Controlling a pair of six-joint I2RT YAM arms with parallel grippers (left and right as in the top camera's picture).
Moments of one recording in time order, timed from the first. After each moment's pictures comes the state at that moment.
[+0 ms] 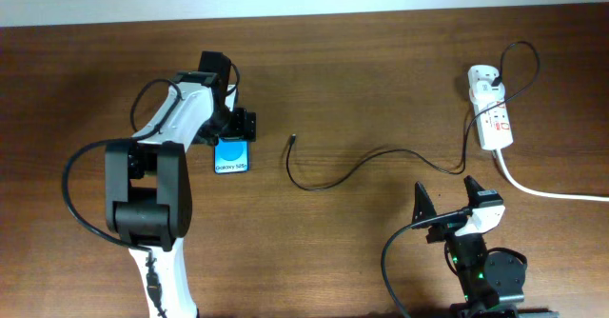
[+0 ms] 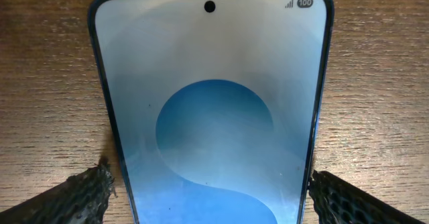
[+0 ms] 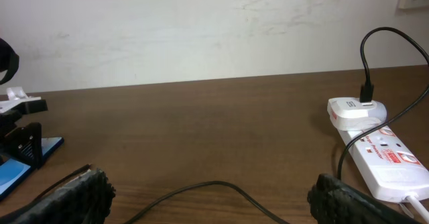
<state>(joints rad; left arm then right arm) -0.14 2.19 1.62 -0.90 0.02 -0.12 0.04 0.01 0.01 -0.07 -0.10 0.14</state>
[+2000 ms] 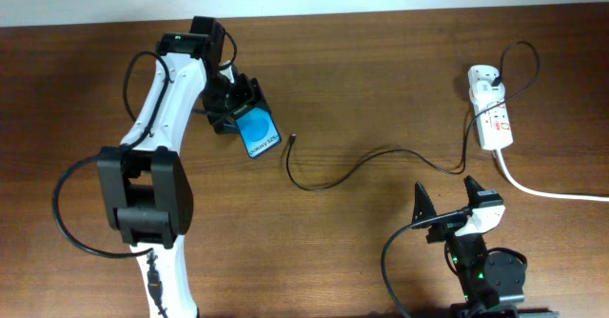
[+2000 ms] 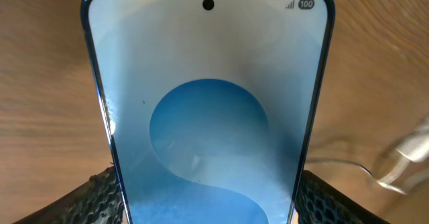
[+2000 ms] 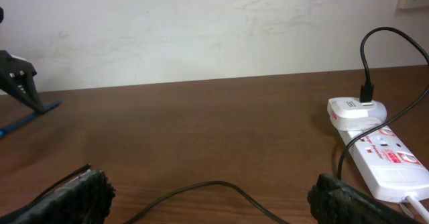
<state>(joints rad) -0.14 2.20 1.96 -1.26 0.41 -0.52 0.04 0.01 0.01 -0.07 -0.10 0.14</state>
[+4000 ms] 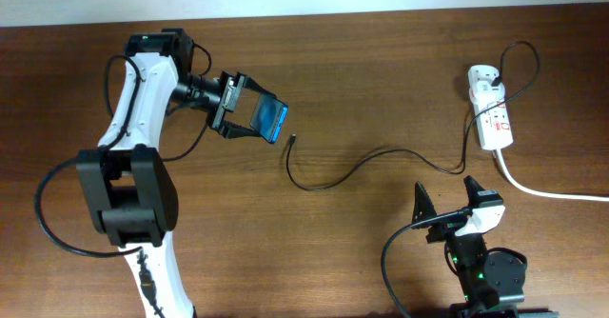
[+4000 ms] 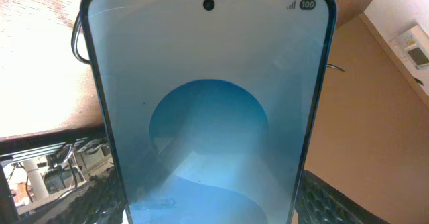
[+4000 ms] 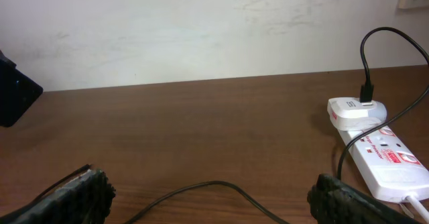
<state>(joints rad) -0.02 2.20 1.96 -1.48 1.03 -0.77 0.04 0.01 0.01 -0.07 -0.10 0.14</state>
